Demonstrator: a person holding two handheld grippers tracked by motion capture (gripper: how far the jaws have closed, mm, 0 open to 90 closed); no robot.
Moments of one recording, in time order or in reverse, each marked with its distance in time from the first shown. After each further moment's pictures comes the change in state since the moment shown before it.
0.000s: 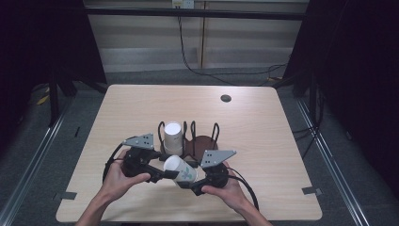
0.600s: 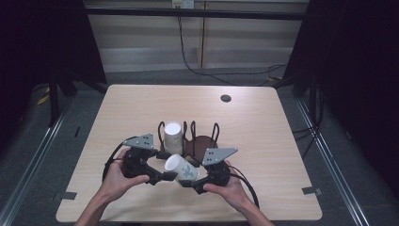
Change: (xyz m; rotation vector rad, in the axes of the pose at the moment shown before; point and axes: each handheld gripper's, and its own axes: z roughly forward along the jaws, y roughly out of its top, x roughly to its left) left arm 0.002 -0.002 -0.001 0.012 0.017 0.005; right arm -0.004 0.002 -0.005 0.023 -0.003 0.023
